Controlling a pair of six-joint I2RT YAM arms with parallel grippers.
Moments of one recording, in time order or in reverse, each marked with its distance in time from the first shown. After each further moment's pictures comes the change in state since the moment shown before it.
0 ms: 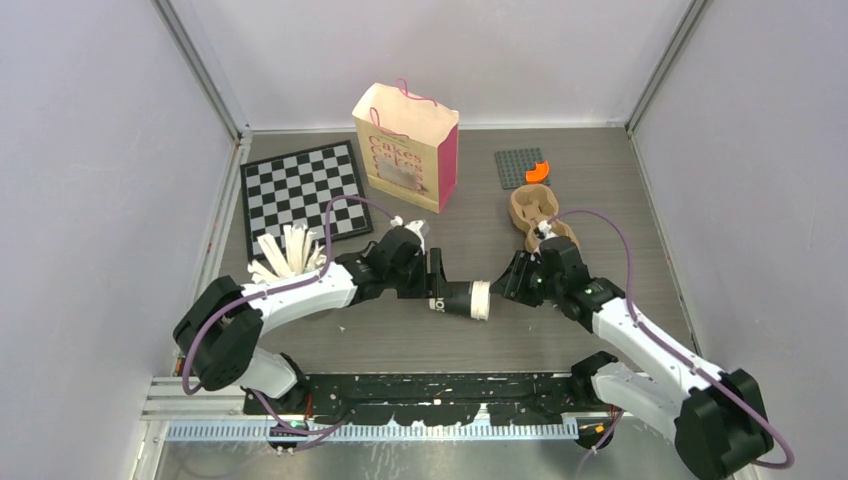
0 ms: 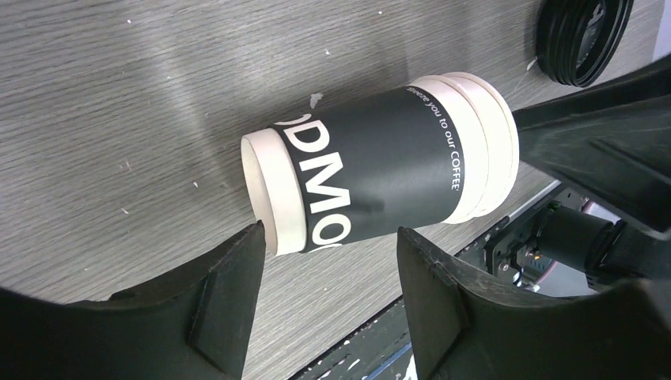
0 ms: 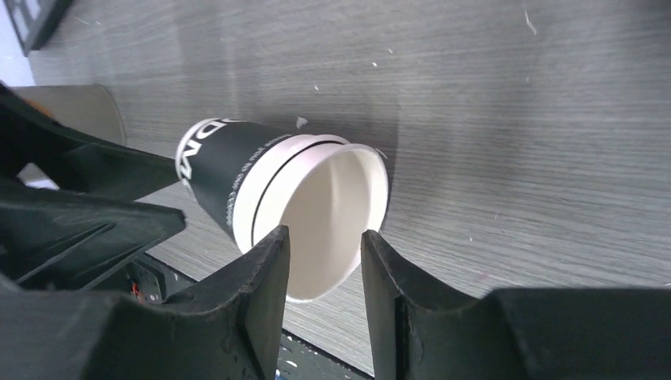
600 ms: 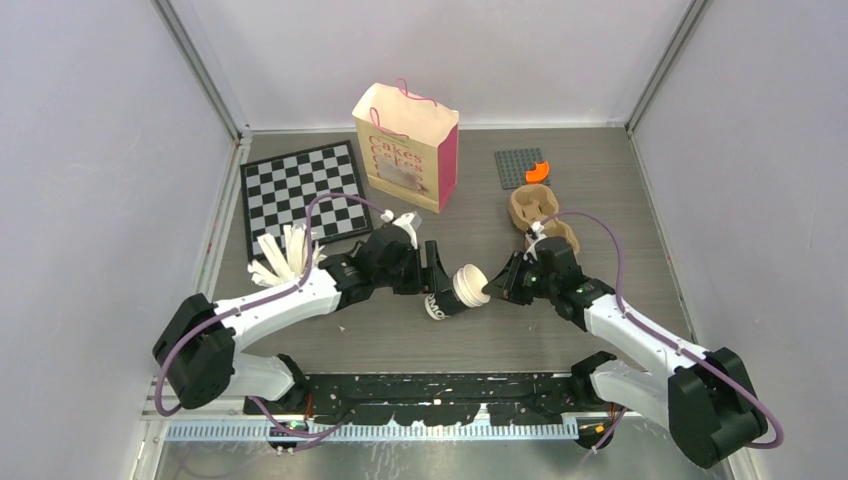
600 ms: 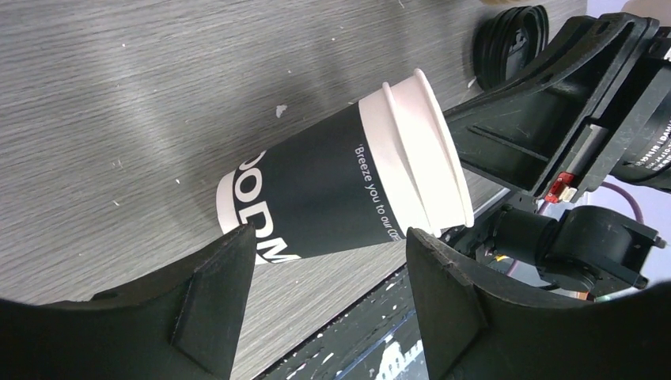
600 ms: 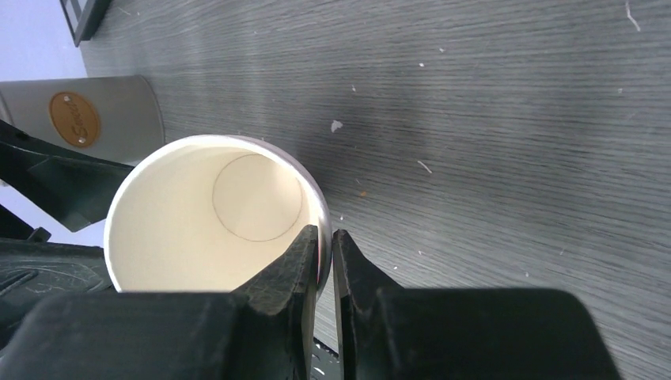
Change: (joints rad) left arm 0.000 -0.135 -0.009 -0.014 -0.026 -0.027; right arm 0.000 0.057 -0.045 0.186 -0.096 0.061
